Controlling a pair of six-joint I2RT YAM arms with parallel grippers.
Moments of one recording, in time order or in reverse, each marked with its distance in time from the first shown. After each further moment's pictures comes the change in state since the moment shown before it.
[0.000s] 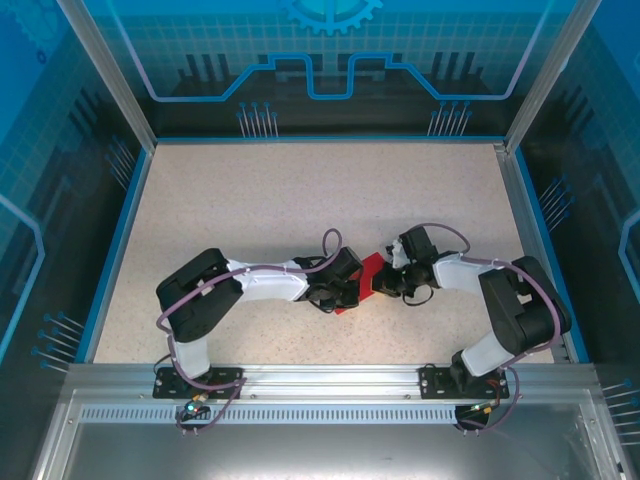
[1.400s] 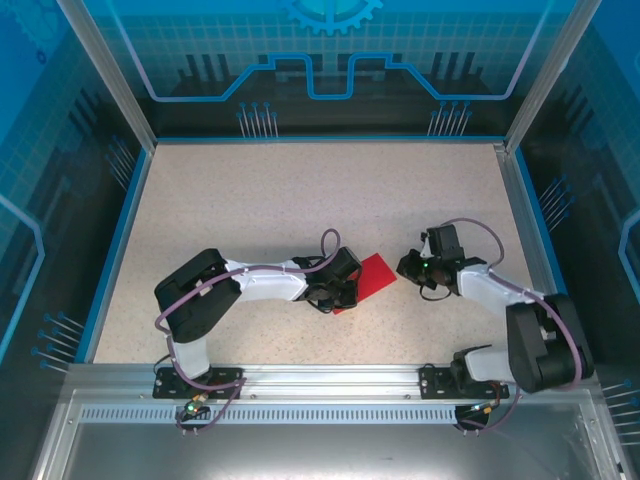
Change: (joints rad) left arm 0.005 -0.008 -0.003 -0.022 0.000 0.000; right arm -0.145 -0.260 -0.075 0.006 0.223 0.084
